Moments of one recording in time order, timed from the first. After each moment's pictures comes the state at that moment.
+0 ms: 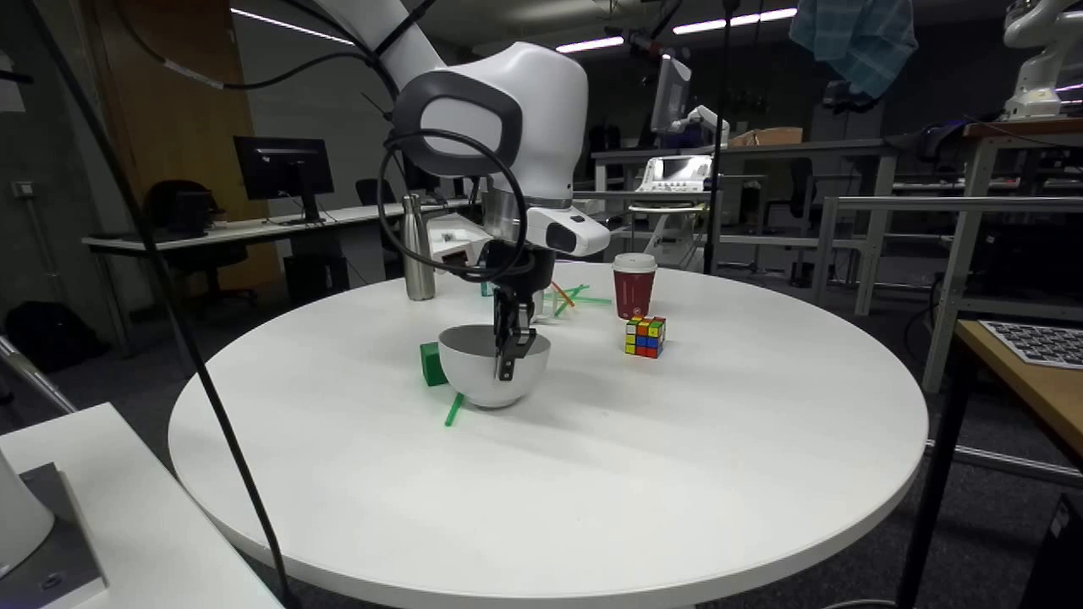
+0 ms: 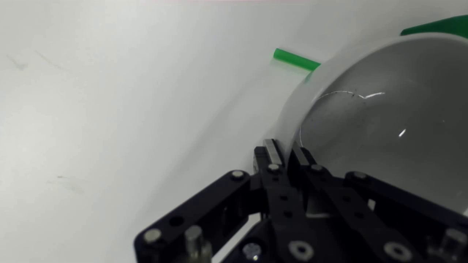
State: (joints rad) arm -0.29 0.31 -0.25 -2.24 0.30 2.38 -0.12
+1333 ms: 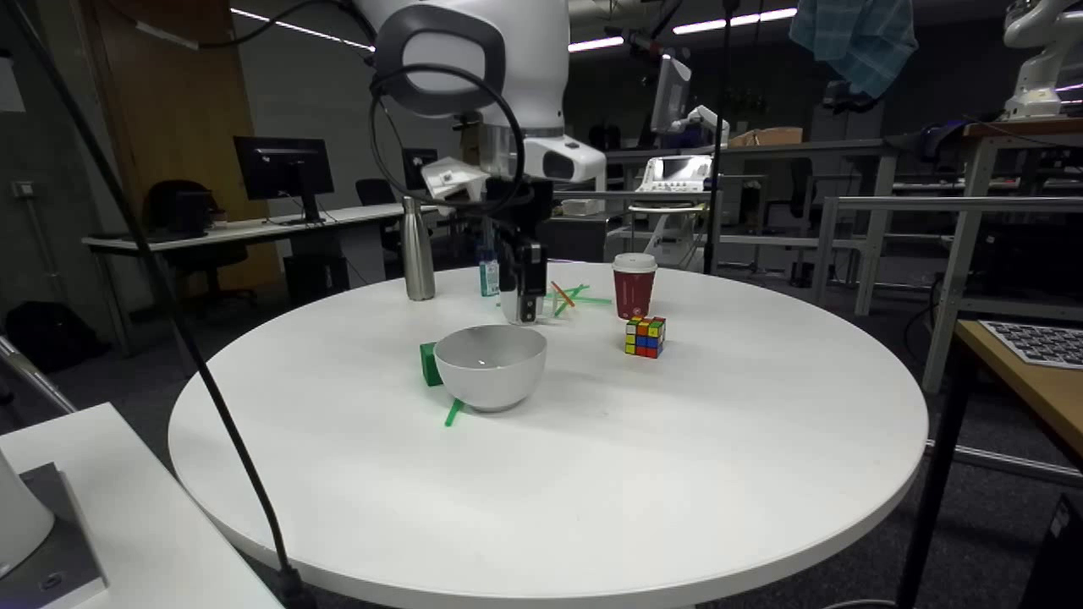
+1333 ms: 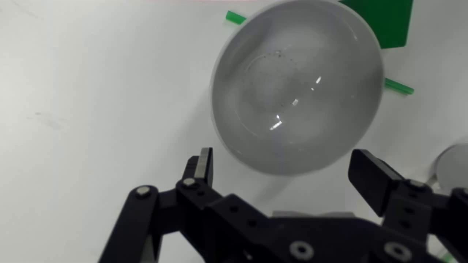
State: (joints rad) arm -0.28 0.16 -0.22 -2.26 0.33 2.40 -0.14
